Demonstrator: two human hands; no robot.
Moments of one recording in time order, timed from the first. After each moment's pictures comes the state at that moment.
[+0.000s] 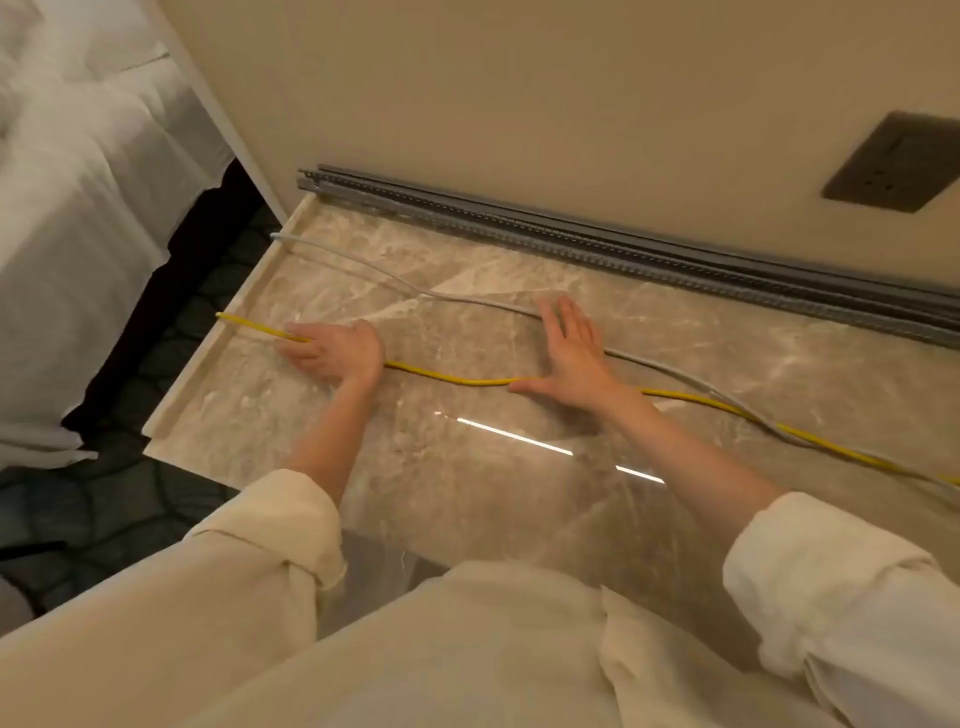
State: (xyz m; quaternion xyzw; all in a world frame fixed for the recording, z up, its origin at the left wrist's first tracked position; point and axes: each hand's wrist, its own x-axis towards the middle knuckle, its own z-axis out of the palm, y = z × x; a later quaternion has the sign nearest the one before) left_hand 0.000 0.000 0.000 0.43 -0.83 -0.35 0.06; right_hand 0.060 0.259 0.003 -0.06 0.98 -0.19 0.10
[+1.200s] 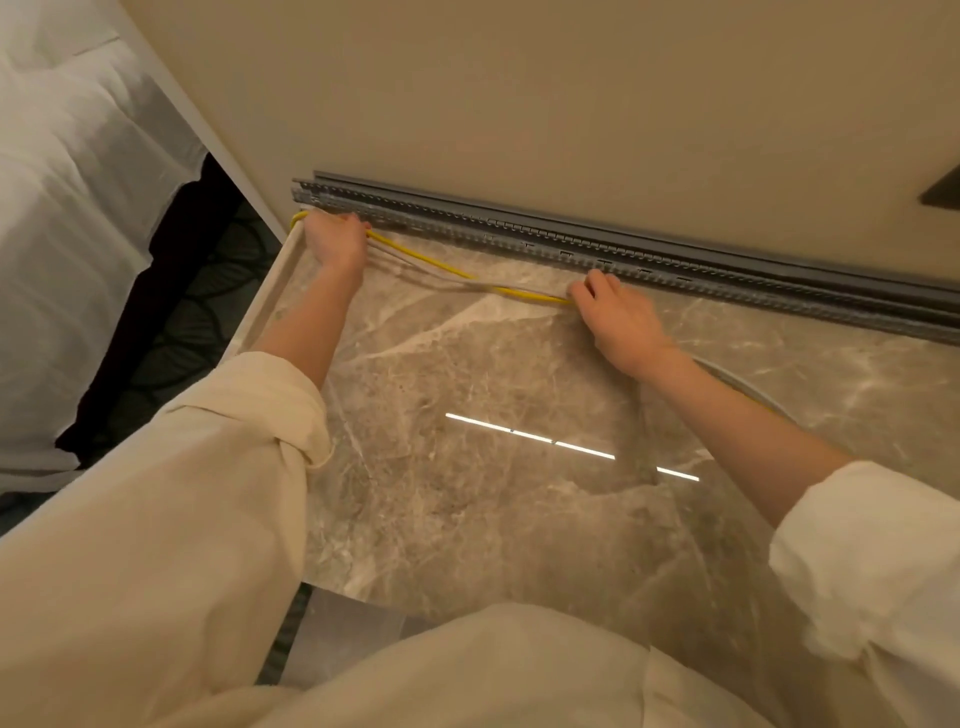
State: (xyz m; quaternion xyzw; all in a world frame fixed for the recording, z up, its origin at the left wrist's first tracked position) left_hand -0.189 -0.034 0.016 0.27 -0.78 -0.55 0.10; right_hand -0.027 0.260 0.025 -0.12 0.99 0.01 0.01
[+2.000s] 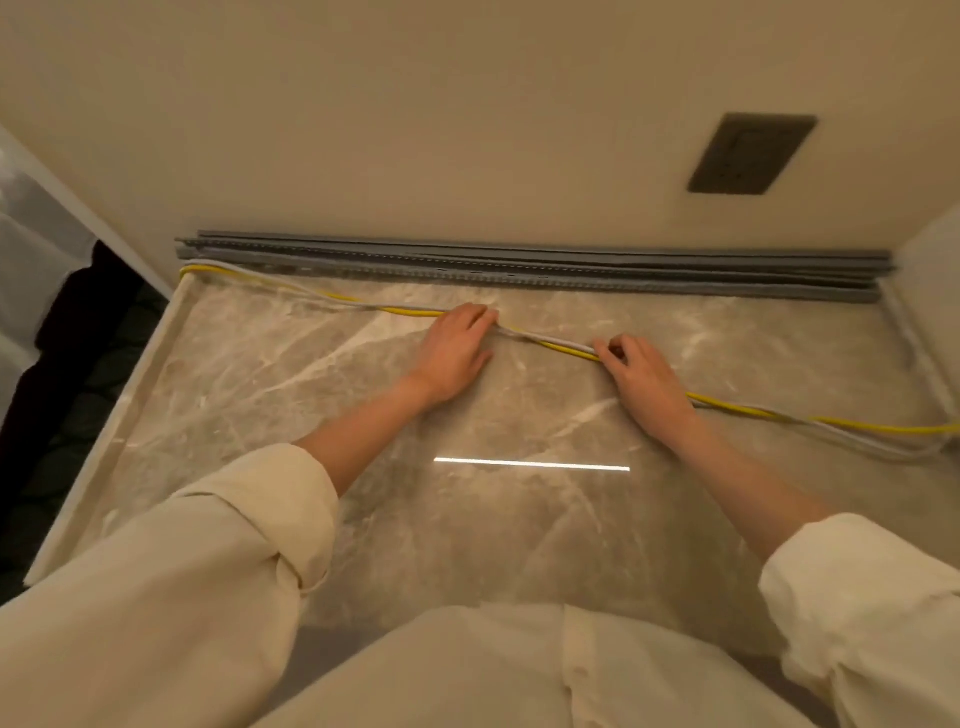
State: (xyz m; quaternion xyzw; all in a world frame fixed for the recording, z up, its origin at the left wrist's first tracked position) left_hand -0.021 0.149 0.003 -0.41 -0.90 -0.15 -0.02; right_hand 0.121 0.389 -0.001 0.01 1.00 -0.04 -0.04
